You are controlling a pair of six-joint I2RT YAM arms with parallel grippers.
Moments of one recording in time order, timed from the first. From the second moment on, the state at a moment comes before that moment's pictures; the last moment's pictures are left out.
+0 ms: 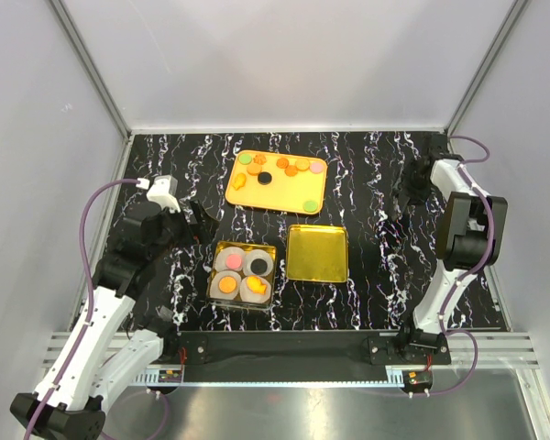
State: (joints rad) left arm -0.31 0.73 0.83 -0.58 0.05 -0.40; right arm -0.15 1.94 1.47 -0.63 -0.03 0.41
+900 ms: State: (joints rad) left arm -0.31 0.73 0.83 -0.57 0.06 -0.40; right arm -0.15 1.95 1.41 -0.61 -0.03 0.41
